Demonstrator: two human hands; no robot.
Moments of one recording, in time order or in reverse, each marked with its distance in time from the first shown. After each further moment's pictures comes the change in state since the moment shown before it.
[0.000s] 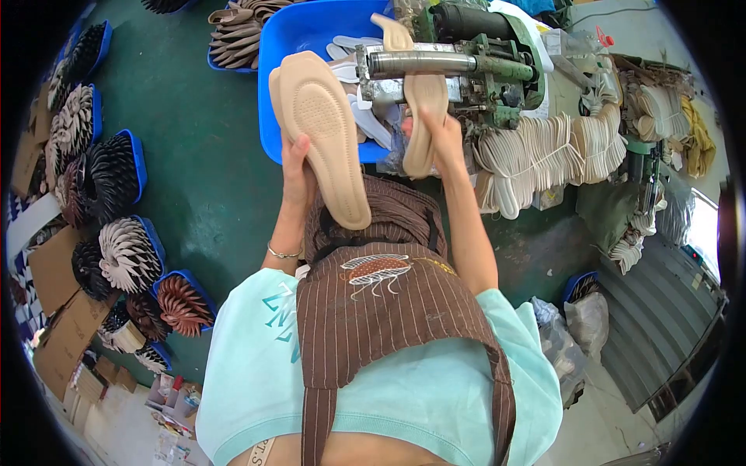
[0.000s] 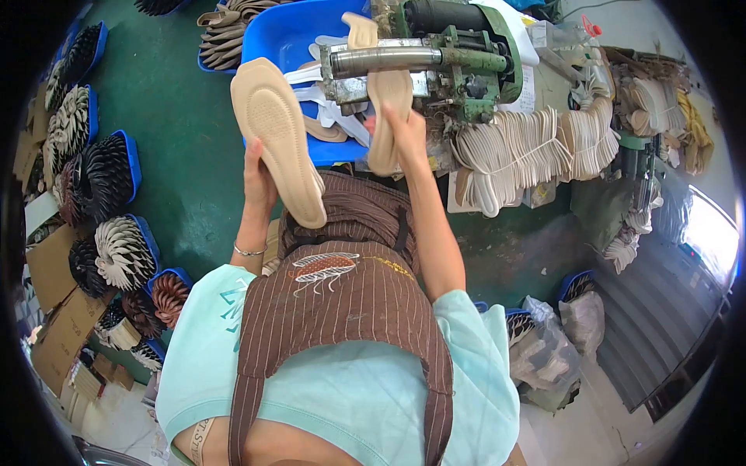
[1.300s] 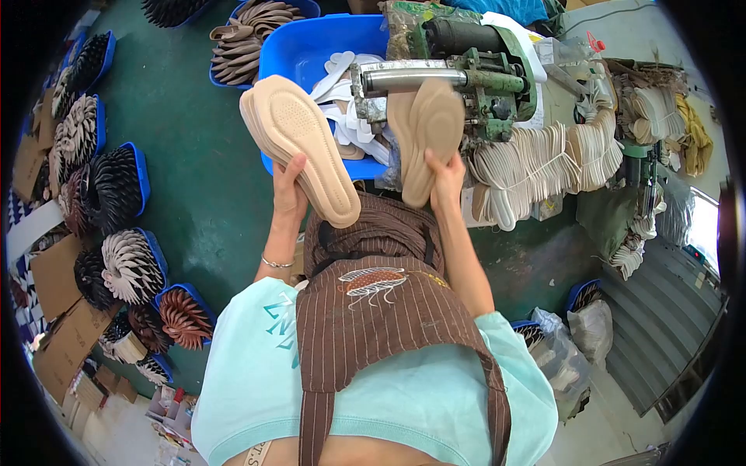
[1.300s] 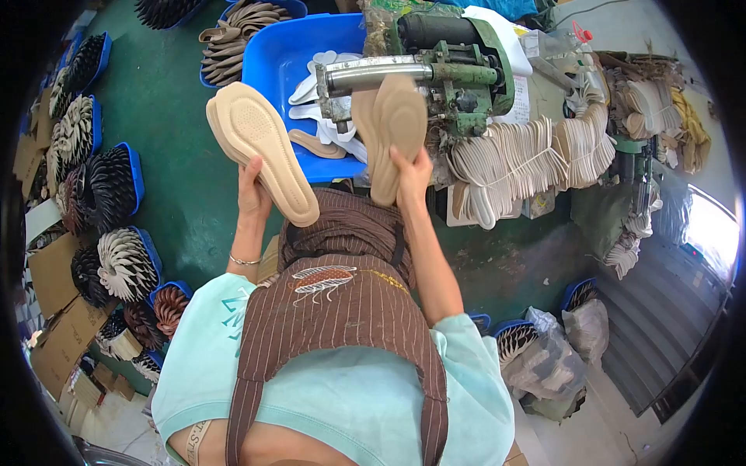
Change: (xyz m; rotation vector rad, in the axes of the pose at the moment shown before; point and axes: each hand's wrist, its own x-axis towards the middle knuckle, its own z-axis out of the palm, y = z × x) left_hand 0.005 0.009 -0.002 0.001 0.020 0.078; right_hand -0.033 0.025 -0.014 0.138 0.285 -0.196
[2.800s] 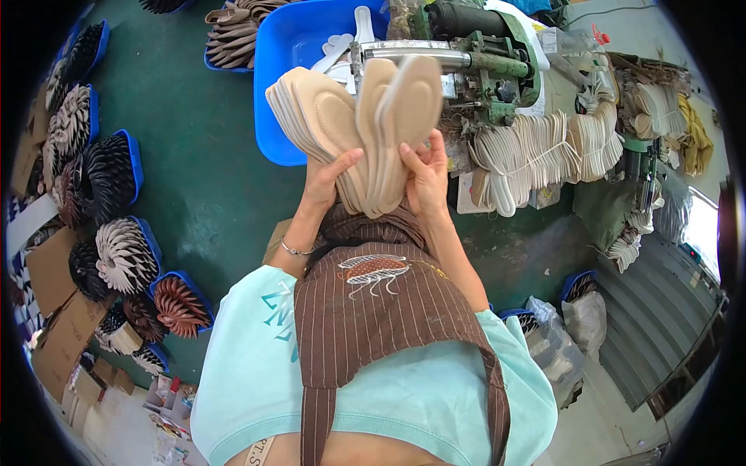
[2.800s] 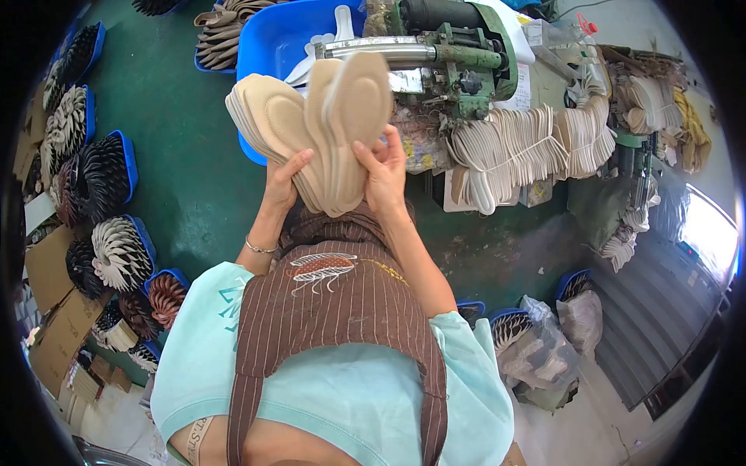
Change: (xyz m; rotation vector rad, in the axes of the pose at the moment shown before) left_hand -0.021 -0.027 0.036 0.056 -0.107 -0.125; right_hand -0.057 -0.031 0.045 0.350 -0.290 0.102
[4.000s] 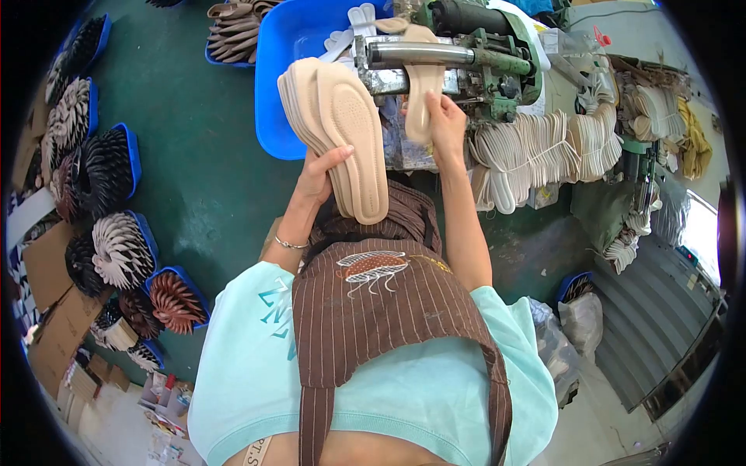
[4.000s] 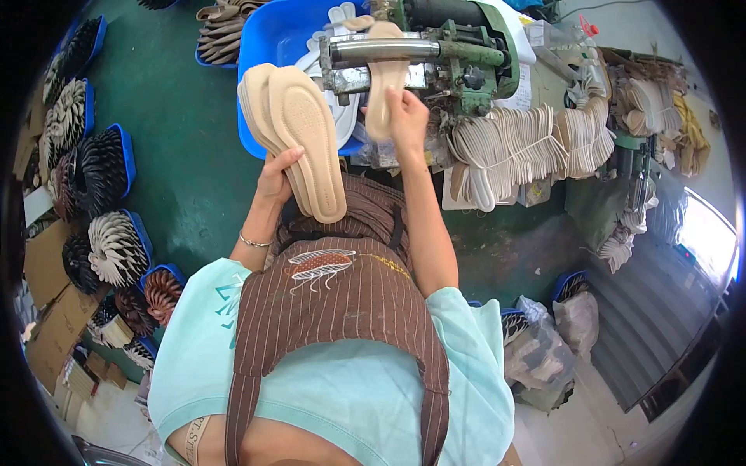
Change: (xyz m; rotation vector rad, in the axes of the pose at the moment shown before) left_hand -0.008 0.004 -0.017 -0.145 -0.072 -0.135; right_hand 0.069 -0.012 -0.028 -0.455 0.131 -0.030
